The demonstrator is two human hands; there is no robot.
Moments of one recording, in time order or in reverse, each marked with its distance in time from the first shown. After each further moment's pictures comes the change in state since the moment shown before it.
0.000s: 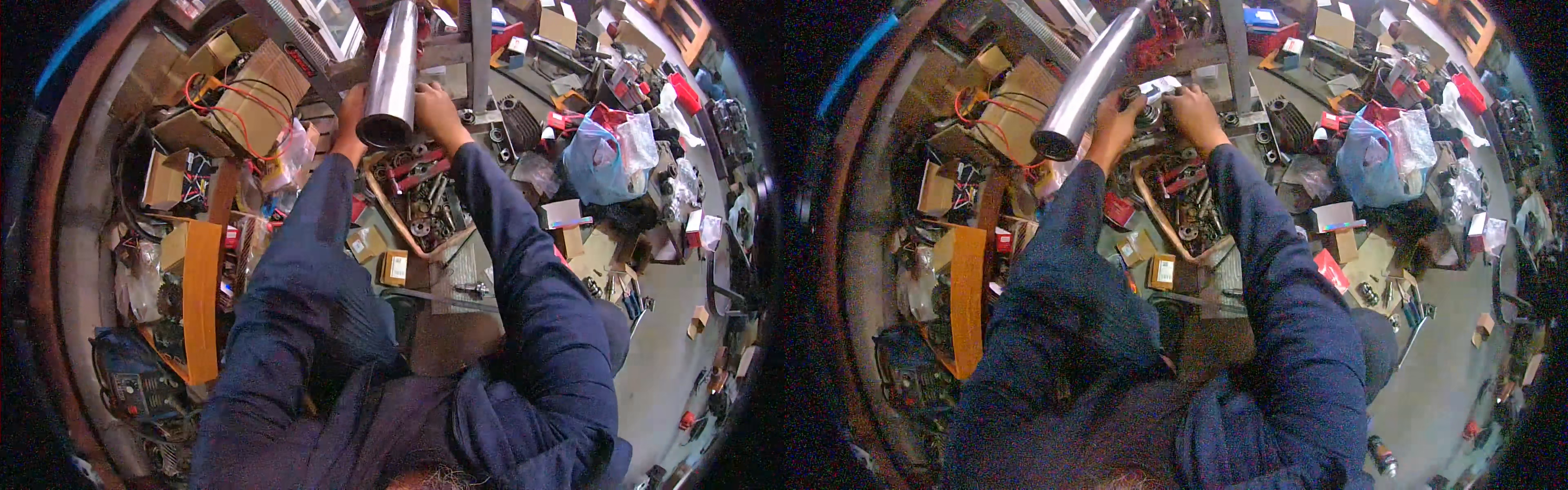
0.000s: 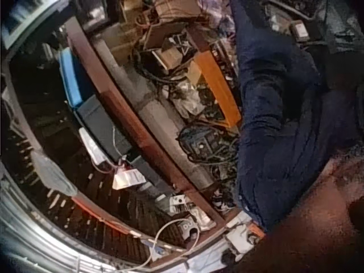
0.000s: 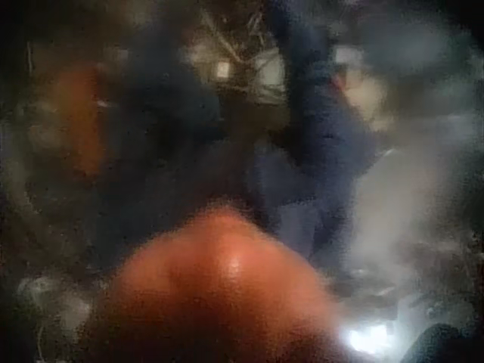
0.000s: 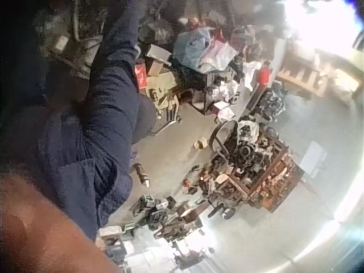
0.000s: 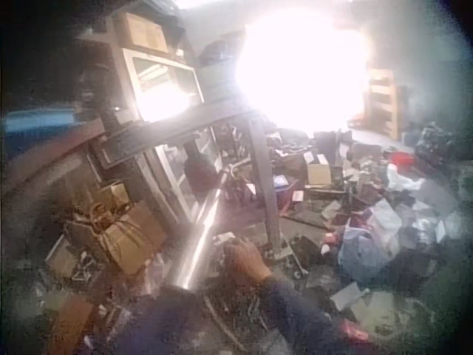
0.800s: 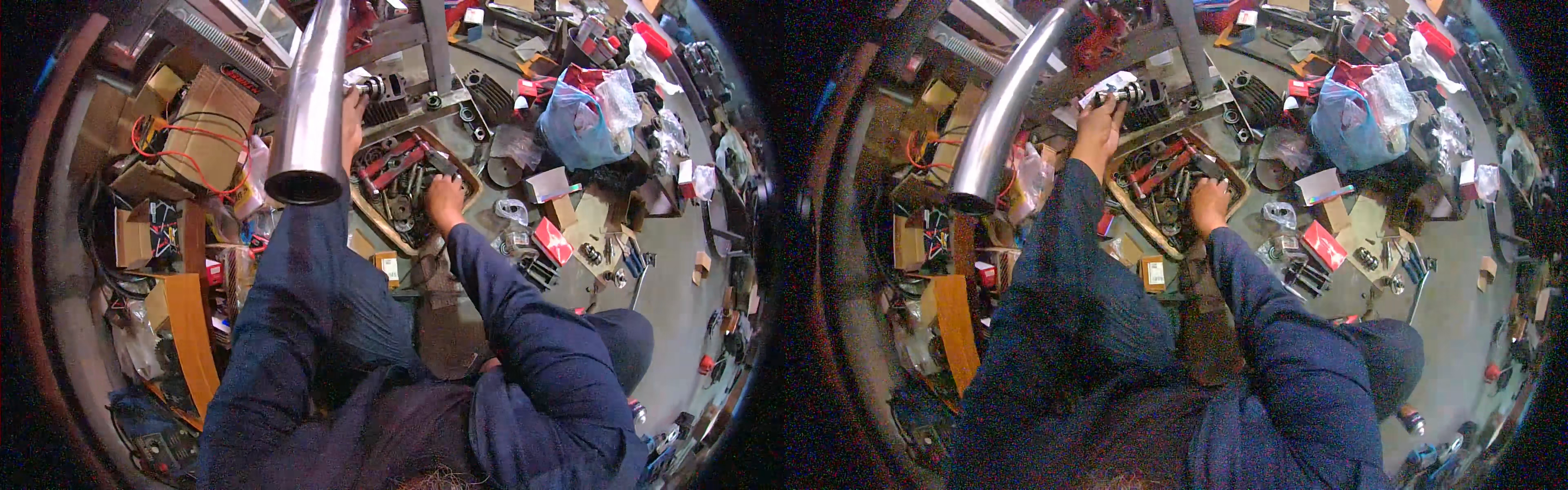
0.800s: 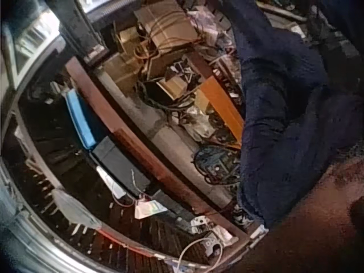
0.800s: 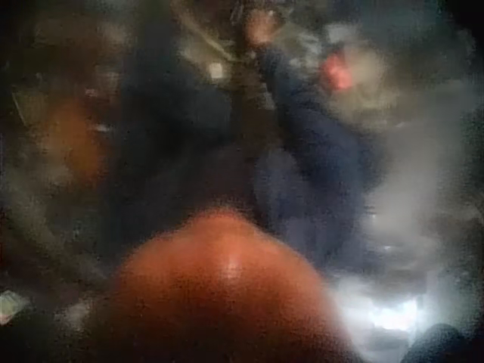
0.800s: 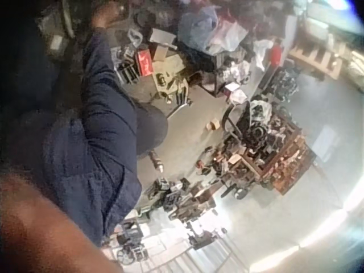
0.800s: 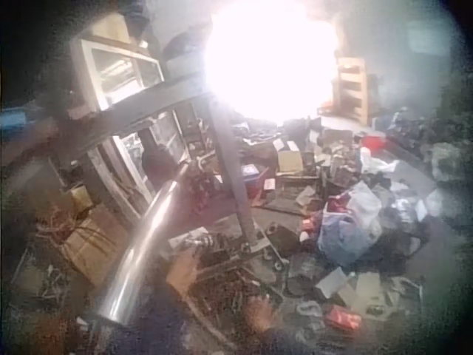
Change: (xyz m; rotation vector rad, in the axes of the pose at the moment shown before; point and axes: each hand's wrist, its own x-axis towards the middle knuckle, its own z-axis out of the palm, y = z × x) left_hand 0.014 -0.033 0.072 -1.194 0.102 -0.368; right_hand -0.209 -0.037 0.104 -0.176 -0.244 0.808
